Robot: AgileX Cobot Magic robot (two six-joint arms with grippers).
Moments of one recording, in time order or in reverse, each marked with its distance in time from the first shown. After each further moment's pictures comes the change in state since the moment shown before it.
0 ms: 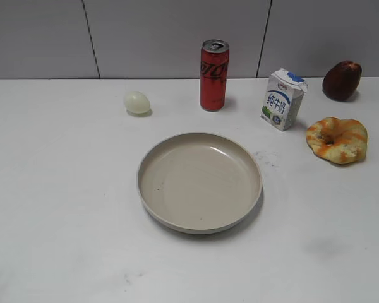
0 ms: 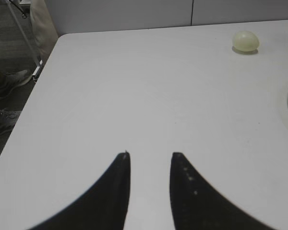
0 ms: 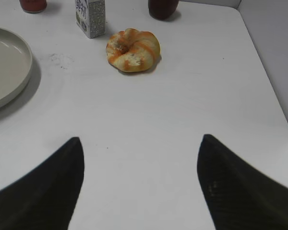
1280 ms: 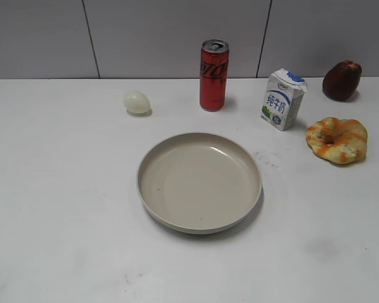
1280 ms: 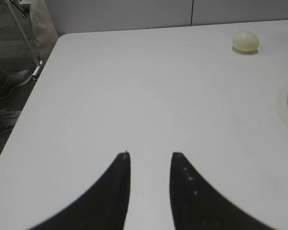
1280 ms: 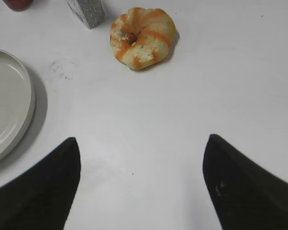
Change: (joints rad) left arm 0.000 0.000 0.000 0.000 0.000 0.000; right arm 0.000 0.771 -0.173 0.097 -0.272 0.106
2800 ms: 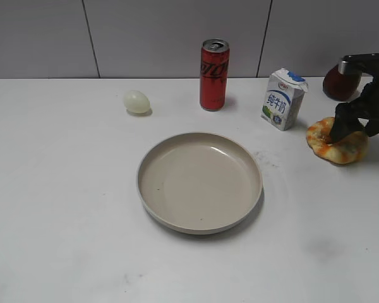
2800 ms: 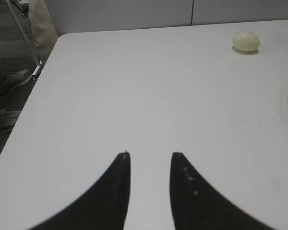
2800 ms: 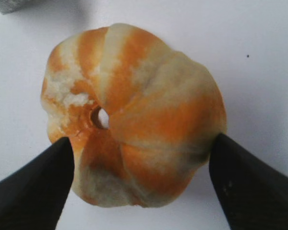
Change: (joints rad) left arm 0.000 0.000 0.000 0.000 0.000 0.000; right arm 0.083 1.320 -0.815 -0.070 0.025 -0.244
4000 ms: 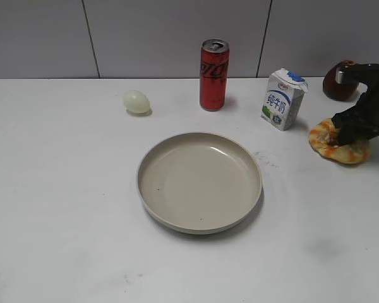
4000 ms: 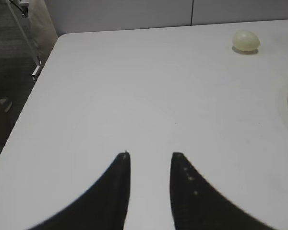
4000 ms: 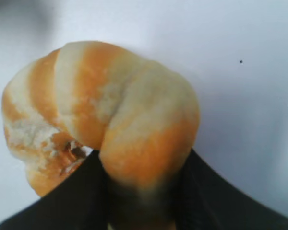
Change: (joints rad) left arm 0.000 0.000 0.000 0.000 0.000 0.000; right arm 0.000 0.062 -0.011 -0.038 -0.055 0.054
